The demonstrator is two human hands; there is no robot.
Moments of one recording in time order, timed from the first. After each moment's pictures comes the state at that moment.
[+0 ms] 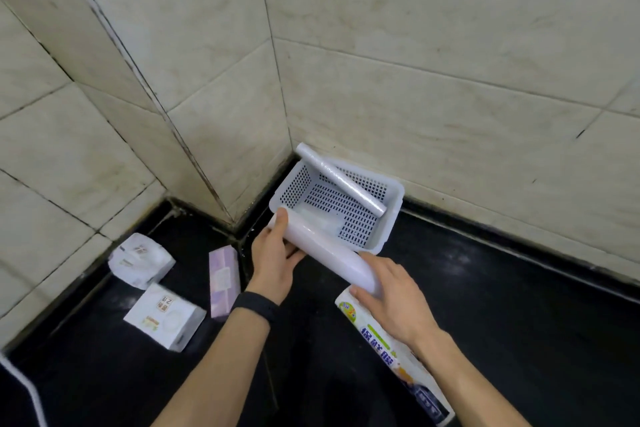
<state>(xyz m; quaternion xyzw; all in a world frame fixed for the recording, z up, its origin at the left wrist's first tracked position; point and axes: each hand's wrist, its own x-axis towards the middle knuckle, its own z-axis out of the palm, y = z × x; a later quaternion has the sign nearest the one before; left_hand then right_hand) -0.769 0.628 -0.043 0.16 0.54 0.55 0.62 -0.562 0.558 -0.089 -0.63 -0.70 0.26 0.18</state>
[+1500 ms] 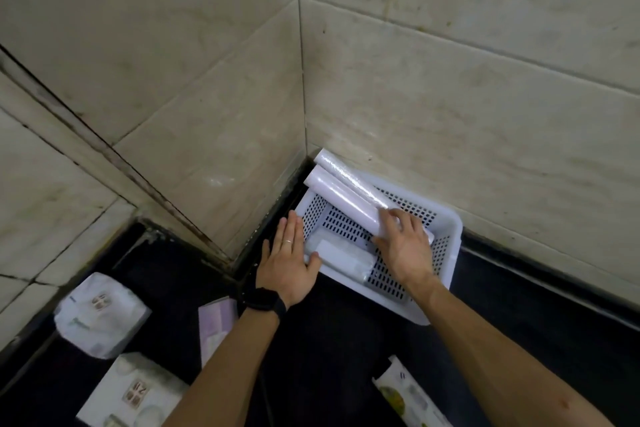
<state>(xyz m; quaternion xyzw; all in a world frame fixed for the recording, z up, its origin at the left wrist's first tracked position) -0.838 0.782 -0.199 0.72 0.66 0.00 0.21 -0.600 0.798 -0.187 -0.71 -0.69 0.14 0.08</state>
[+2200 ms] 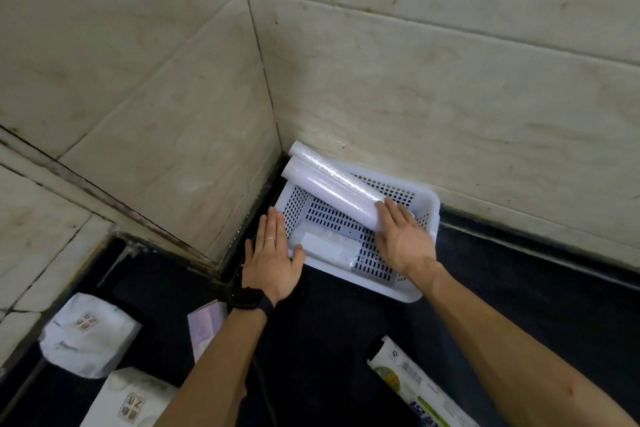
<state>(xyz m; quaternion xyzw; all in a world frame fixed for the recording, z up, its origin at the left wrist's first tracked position) -0.837 0.782 -0.201 0.72 0.66 0.02 0.21 -0.571 0.781 -0.197 -0.72 -0.67 0.17 -0.03</state>
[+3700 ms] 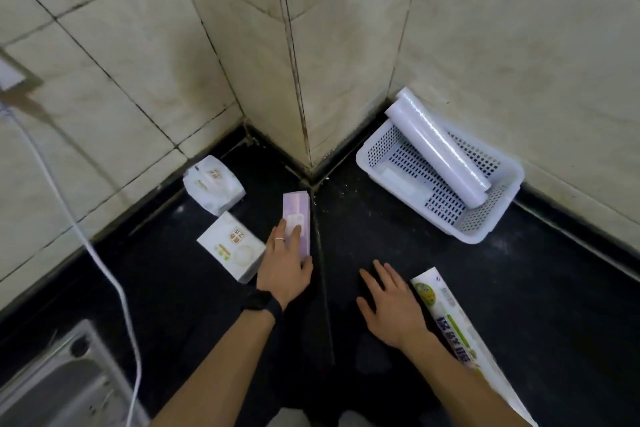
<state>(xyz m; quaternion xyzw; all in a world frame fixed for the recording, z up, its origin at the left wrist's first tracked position) -0.928 0.566 -0.190 0.60 0.77 0.05 0.20 -0.691 0.551 -0.225 -0.56 -0.79 0.26 -0.06</state>
